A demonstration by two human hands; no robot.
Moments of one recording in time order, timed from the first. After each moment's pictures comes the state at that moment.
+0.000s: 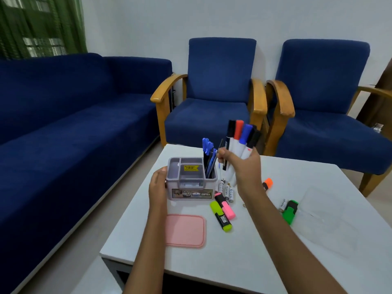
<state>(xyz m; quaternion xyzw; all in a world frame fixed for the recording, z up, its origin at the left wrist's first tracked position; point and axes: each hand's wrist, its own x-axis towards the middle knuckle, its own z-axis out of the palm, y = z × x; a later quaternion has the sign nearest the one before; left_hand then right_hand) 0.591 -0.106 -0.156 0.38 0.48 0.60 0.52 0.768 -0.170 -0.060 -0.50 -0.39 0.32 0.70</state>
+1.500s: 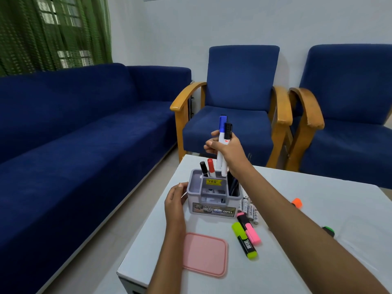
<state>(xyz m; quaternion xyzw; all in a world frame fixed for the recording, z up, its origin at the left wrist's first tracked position) 0.593 -0.104 -0.159 0.35 0.46 0.63 0.52 0.737 -0.056 -0.036 -0.42 -0.50 0.45 0.61</state>
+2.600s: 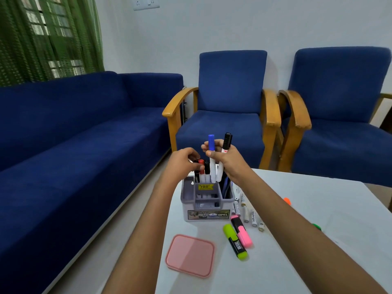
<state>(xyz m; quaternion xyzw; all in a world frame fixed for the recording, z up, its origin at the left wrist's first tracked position) 0.608 -0.051 -0.037 0.76 0.52 0.31 0.25 0.765 -0.072 -0.042 -0.45 -0.52 0.46 0.57</state>
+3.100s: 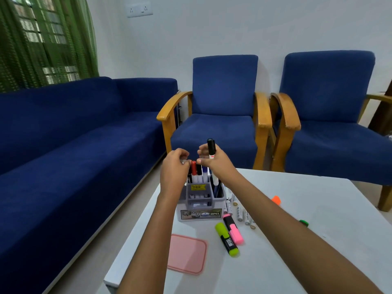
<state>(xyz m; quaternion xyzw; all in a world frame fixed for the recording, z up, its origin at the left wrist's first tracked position) 0.624 -0.077 -0.049 0.67 0.55 0.47 0.17 0.757 -0.085 -0.038 -0.54 -0.55 0.38 0.51</state>
